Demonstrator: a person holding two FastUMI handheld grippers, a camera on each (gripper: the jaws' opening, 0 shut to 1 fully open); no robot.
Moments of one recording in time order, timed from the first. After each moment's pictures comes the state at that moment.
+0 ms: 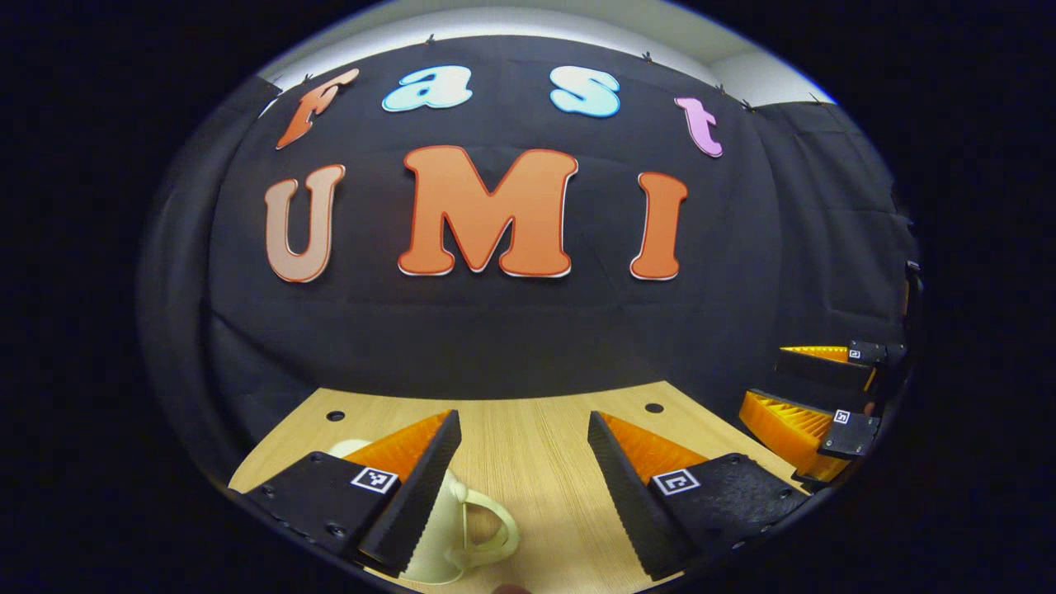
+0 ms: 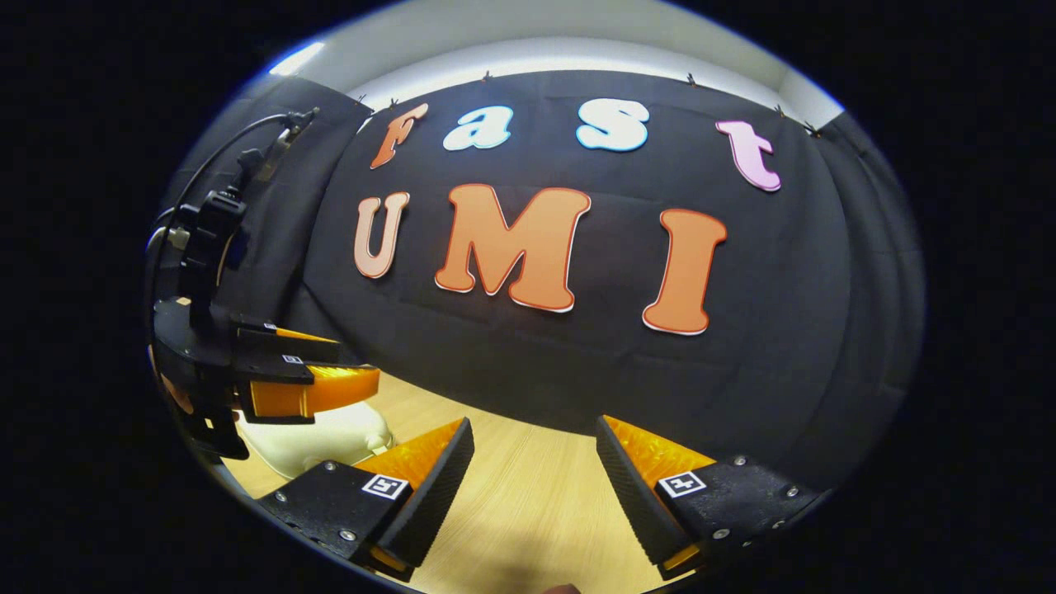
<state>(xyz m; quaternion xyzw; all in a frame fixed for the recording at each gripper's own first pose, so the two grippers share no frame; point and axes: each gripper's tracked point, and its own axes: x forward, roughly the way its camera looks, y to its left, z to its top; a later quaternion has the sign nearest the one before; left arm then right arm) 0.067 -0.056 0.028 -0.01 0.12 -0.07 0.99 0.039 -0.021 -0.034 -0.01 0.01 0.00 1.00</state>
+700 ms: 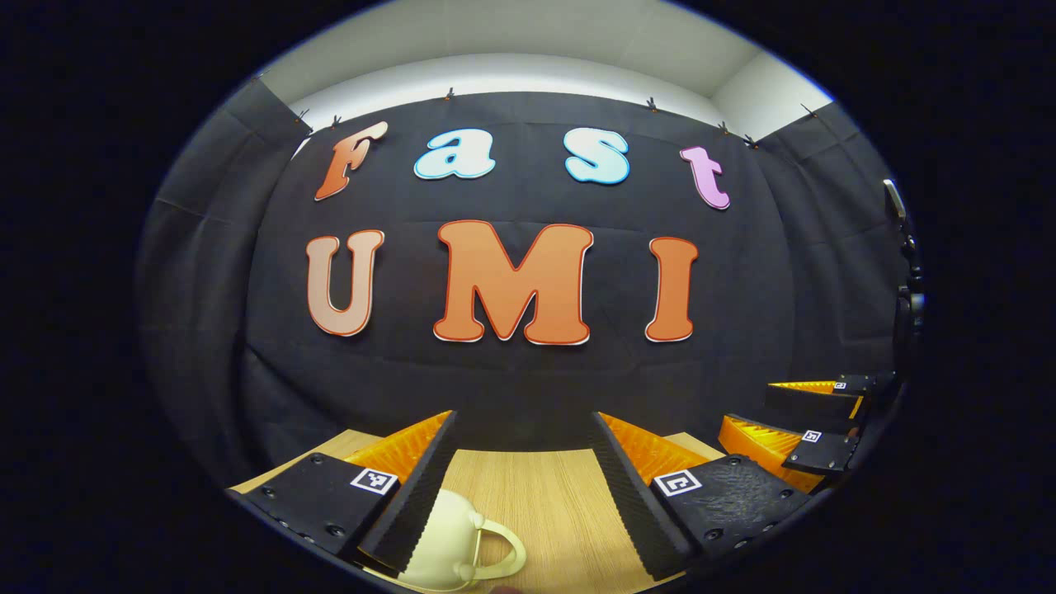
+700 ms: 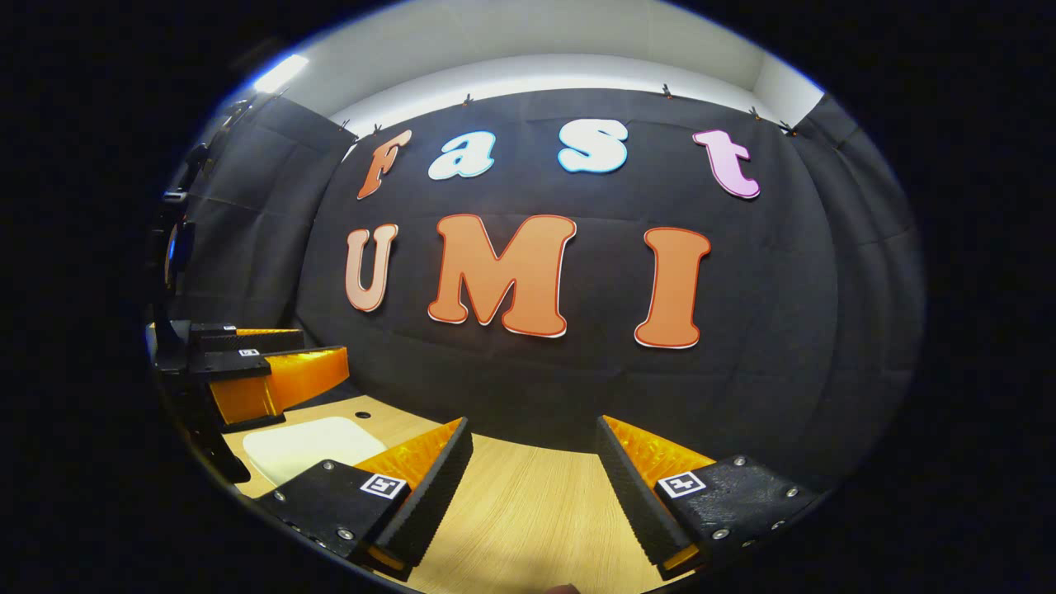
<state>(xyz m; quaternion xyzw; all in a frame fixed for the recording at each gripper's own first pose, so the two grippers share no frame) 0.036 -0.058 0.069 0.00 0.01 -0.02 1.00 0.036 -0.021 -0.016 0.04 -0.04 -0.02 1.00</state>
